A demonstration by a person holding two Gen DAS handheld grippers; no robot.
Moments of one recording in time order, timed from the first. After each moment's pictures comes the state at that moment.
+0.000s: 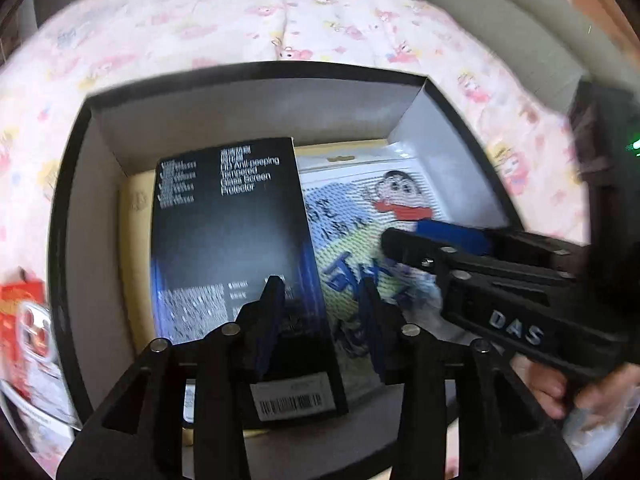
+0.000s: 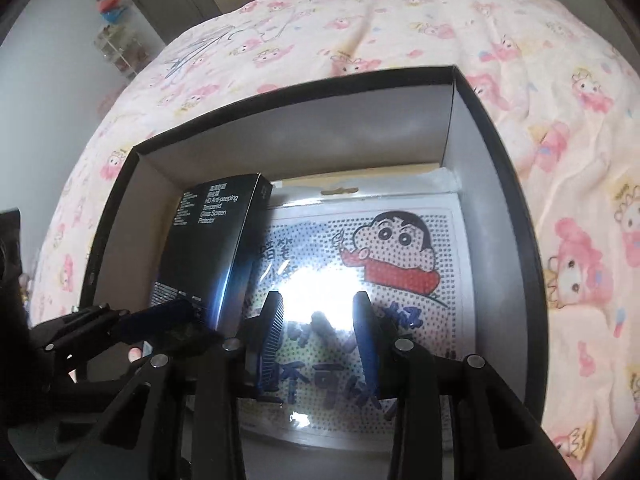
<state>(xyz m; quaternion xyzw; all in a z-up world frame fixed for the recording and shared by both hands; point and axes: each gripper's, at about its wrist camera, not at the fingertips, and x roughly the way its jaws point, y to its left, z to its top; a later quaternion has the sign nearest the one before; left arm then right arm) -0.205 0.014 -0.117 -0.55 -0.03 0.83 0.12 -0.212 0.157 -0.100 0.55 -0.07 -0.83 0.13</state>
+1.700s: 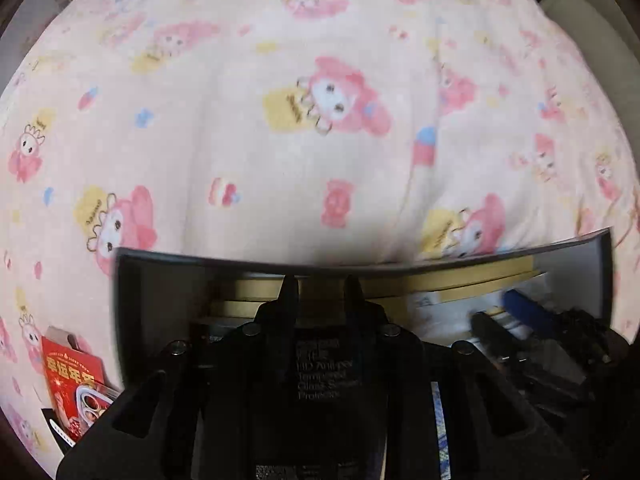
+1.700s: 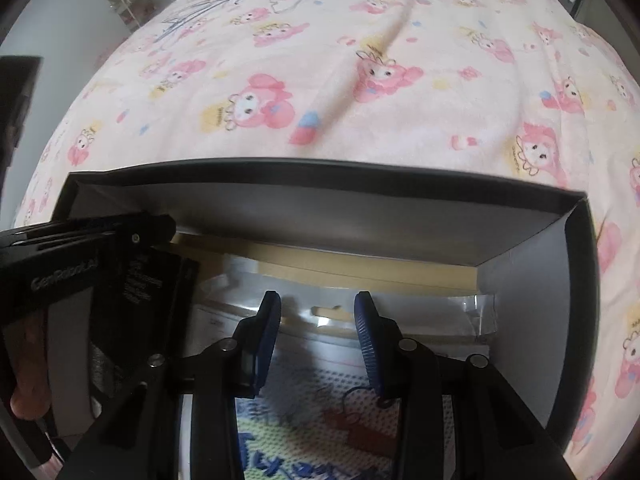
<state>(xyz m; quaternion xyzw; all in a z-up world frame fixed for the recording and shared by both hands) -0.341 -0.051 -0.150 -0.63 -0.08 0.77 -0.03 -0.354 0.133 -0.138 0.59 0.01 -0.79 0.16</state>
